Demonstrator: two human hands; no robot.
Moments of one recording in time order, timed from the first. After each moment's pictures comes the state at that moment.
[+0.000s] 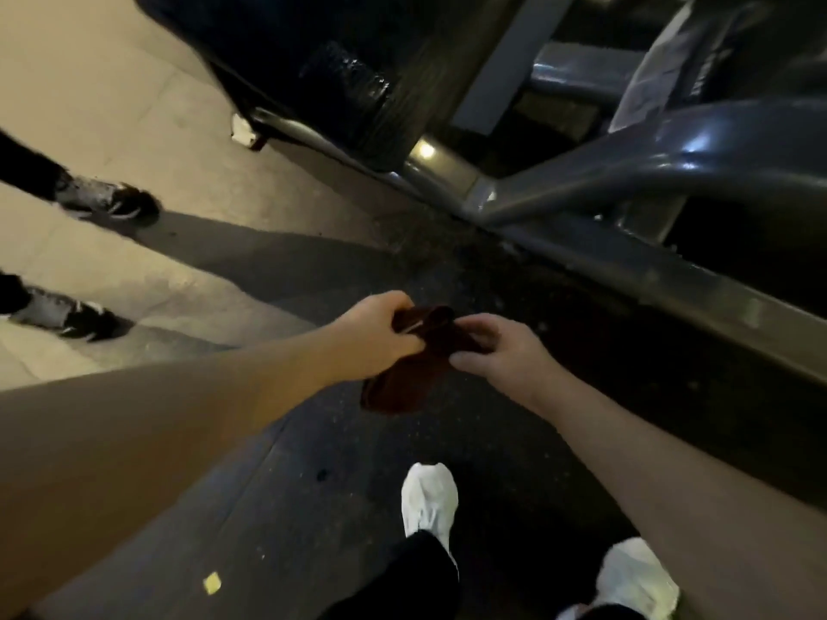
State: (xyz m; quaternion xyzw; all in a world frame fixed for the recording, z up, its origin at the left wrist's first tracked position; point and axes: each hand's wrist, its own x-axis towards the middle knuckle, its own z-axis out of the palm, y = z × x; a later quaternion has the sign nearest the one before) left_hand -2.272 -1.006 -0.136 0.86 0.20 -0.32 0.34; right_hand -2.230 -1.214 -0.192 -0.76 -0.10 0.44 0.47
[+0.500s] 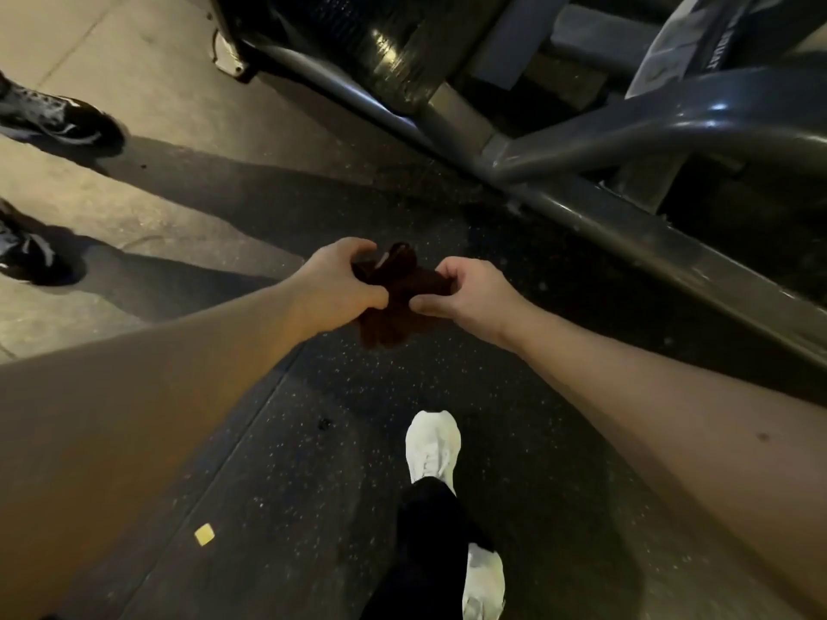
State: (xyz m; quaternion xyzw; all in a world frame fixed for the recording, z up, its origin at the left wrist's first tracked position) left_hand -2.362 -0.924 -0.121 0.80 0.30 -0.26 0.46; right_hand -2.290 -1.115 -0.152 -0.80 -0.13 0.42 0.41
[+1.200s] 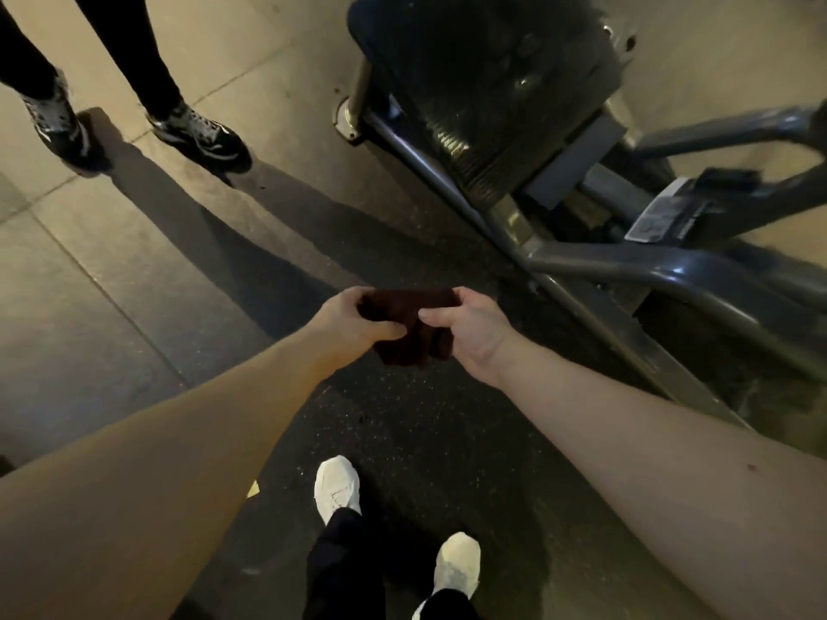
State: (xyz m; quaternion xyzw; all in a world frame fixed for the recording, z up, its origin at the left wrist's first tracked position) left_hand -2.503 -0.805 0.044 0.68 0.40 -0.18 0.60; right_hand -2.405 -0.964 0.076 -0.72 0.06 0.46 0.51
